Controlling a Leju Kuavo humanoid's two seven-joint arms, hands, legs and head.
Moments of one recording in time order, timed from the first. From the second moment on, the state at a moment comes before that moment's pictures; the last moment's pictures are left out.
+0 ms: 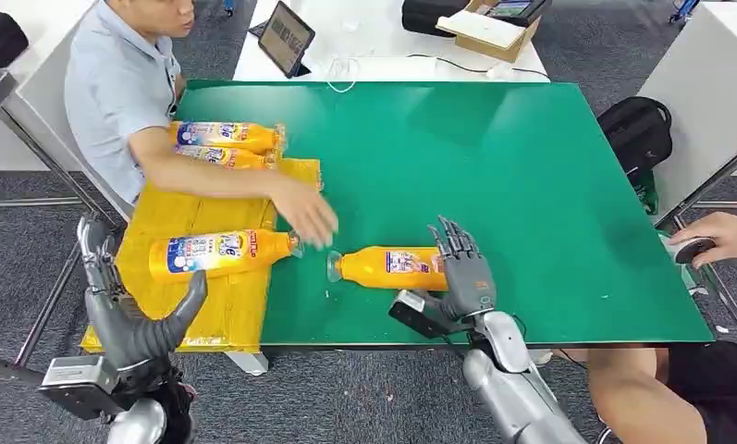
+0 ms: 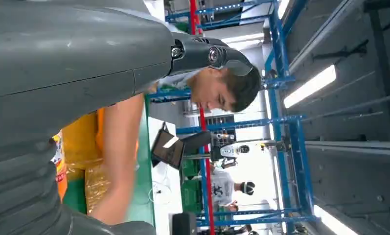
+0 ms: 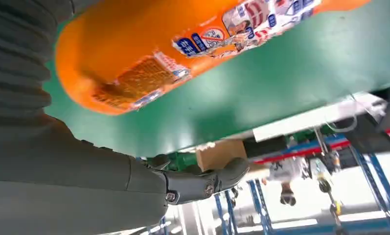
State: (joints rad) left arm 0.06 -0.17 -0.19 -1.73 -0.21 0.47 -0.68; right arm -0.36 0.01 0.20 -0.83 0.99 -0.57 -0.35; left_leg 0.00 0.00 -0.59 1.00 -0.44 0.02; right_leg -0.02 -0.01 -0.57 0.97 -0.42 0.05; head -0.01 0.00
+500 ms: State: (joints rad) left arm 0.03 -0.16 -0.21 -1.68 -0.23 0.45 -0.62; right arm -0.51 0.05 0.25 -0.58 1.06 -0.47 -0.19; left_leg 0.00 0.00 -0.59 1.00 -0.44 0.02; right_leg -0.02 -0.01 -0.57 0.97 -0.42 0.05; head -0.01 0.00
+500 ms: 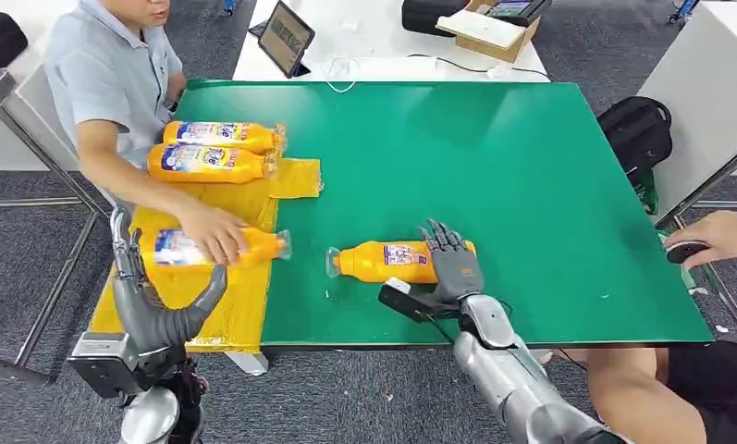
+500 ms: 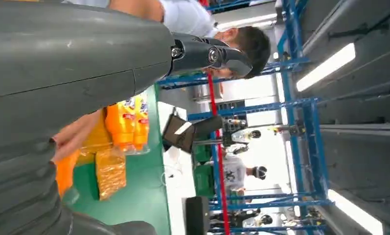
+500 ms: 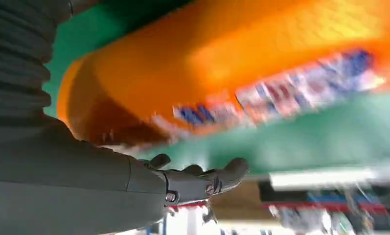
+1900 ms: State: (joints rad) left arm 0.02 -0.16 -0.18 -1.61 -0.18 0.34 -0.49; right arm -0.69 0.05 0.30 -0.41 0.93 -0.05 -0.17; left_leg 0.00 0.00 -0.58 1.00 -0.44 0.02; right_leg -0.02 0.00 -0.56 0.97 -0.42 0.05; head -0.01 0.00
